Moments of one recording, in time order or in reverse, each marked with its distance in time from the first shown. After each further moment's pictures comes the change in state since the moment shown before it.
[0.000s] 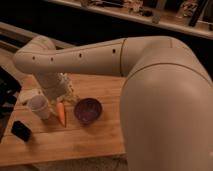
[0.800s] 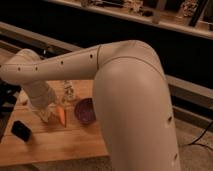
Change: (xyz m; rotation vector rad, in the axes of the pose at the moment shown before) arm -0.017 0.051 0.029 -0.020 0.053 -0.149
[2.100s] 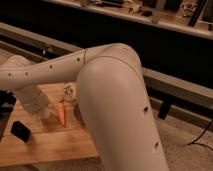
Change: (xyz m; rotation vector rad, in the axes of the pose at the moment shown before) arm -0.015 0.036 0.016 -0.004 0.037 -0.135
